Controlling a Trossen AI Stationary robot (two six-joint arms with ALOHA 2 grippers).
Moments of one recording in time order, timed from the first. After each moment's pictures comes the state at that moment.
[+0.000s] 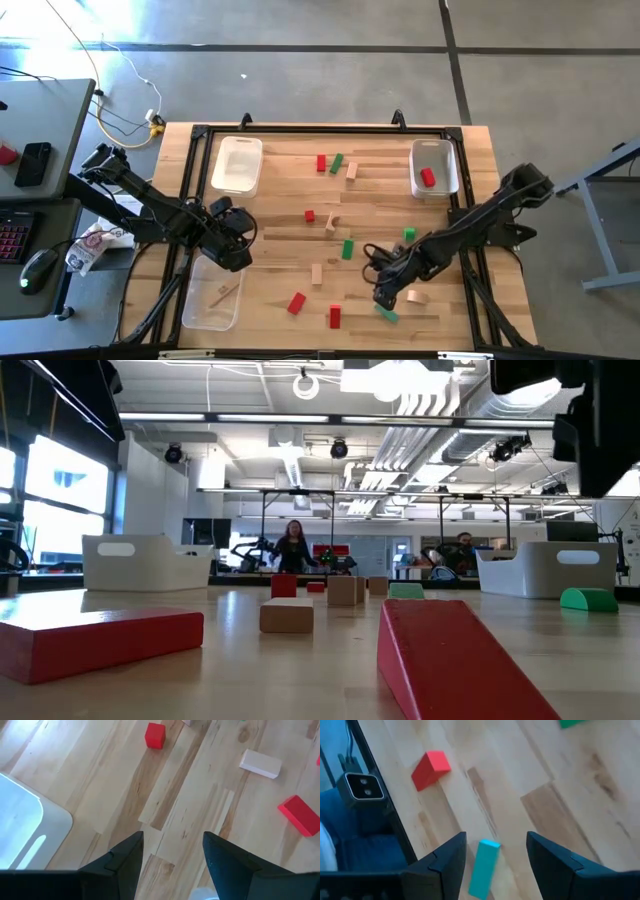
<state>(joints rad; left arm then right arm) -0.46 1.22 1.03 -1.10 -0.48 -0.91 0.58 1.55 1.03 -0.56 0.05 1.10</state>
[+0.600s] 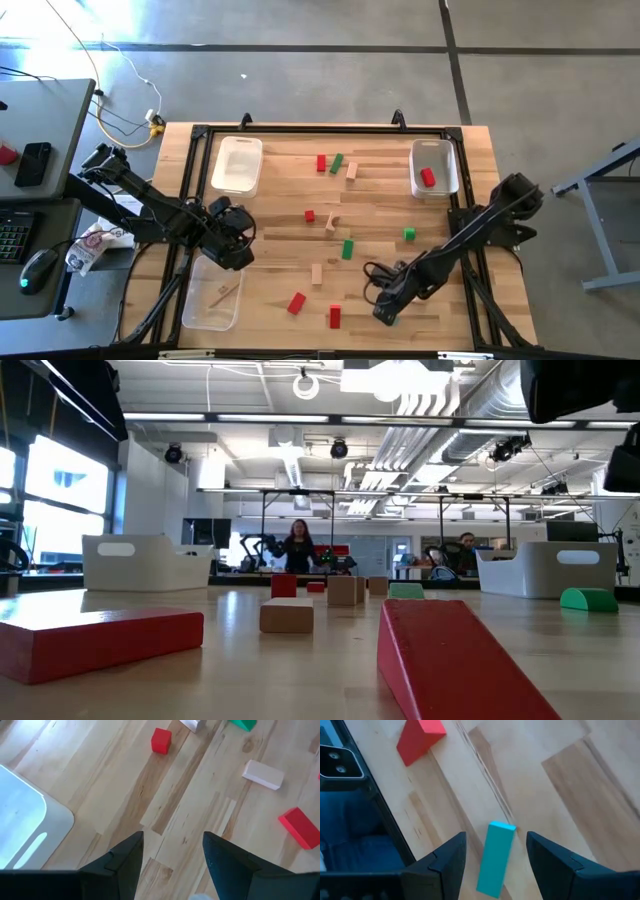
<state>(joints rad) -0.46 1.22 1.03 -1.10 -0.51 -0.97 0.68 1.68 1.03 -0.49 0.05 1.23</state>
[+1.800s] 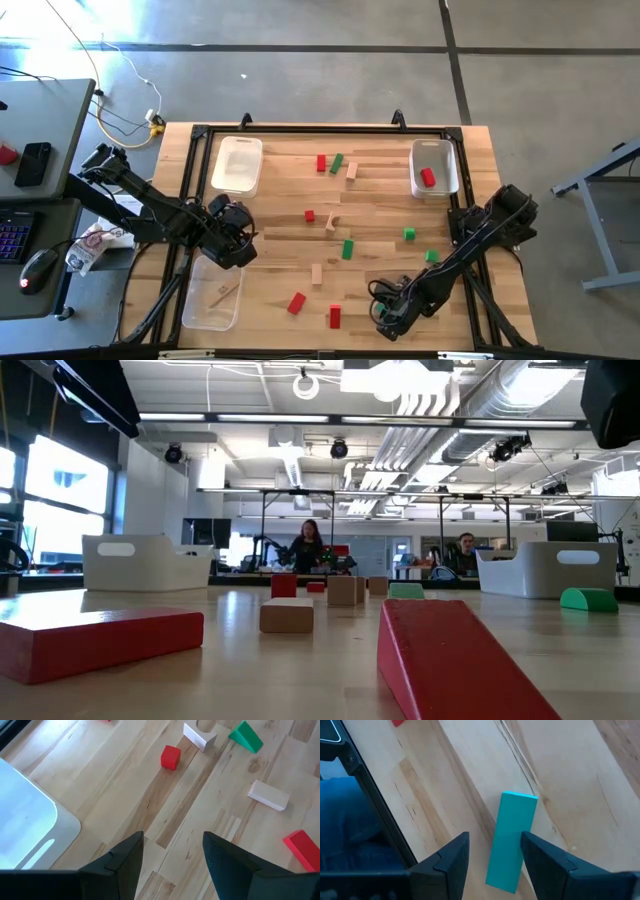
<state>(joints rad) -0.46 1.22 1.03 -1.09 -0.59 -1.02 0.78 1.79 1.04 -0.40 0.07 1.33</state>
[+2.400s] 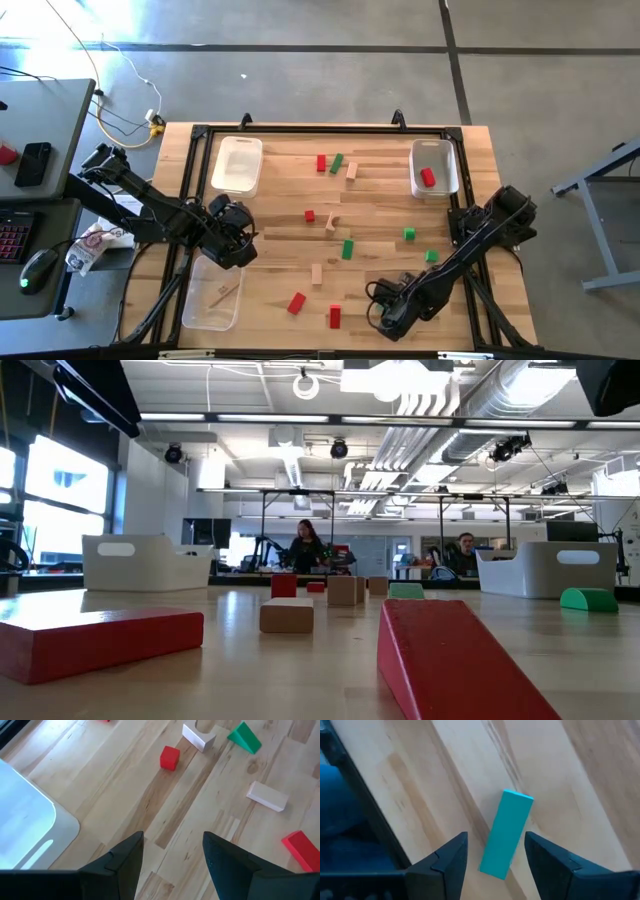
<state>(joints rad) -0.46 1.22 1.03 -1.08 -0.59 -1.02 0.77 1.80 1.16 -0.63 0.08 1.28</state>
